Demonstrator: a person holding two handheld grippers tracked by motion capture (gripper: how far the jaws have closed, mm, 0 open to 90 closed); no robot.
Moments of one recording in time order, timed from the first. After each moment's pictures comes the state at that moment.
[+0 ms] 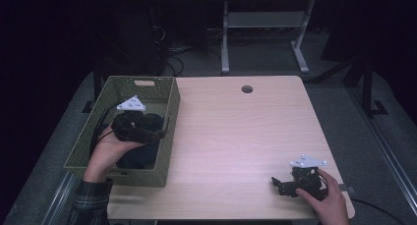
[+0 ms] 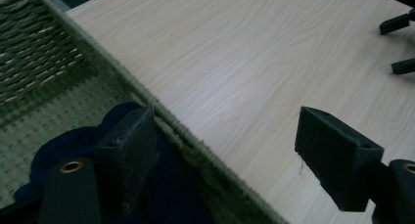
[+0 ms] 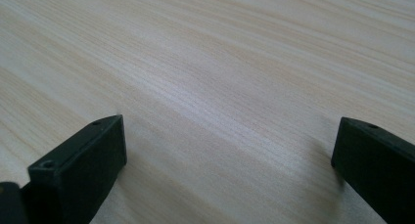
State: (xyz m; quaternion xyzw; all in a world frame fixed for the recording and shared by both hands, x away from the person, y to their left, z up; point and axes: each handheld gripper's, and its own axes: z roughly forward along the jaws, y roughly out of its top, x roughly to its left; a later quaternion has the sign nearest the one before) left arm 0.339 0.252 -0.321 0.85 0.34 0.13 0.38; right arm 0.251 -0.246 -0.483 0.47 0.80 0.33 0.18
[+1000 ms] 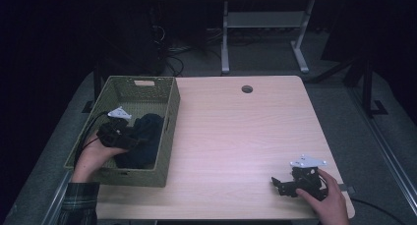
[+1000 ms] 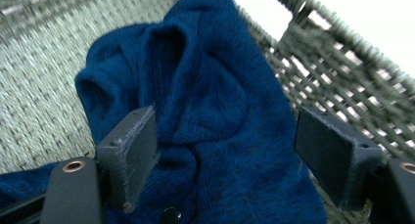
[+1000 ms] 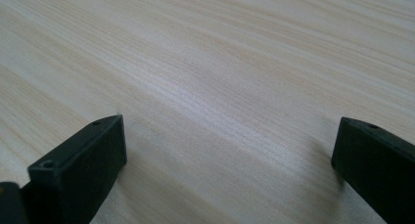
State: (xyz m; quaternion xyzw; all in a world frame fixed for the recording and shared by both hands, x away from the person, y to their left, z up) left arm 0.351 0.303 -0.369 0.87 0.40 0.12 0.28; right arm 0.251 -0.246 -0.483 0.47 0.80 0.33 0.18
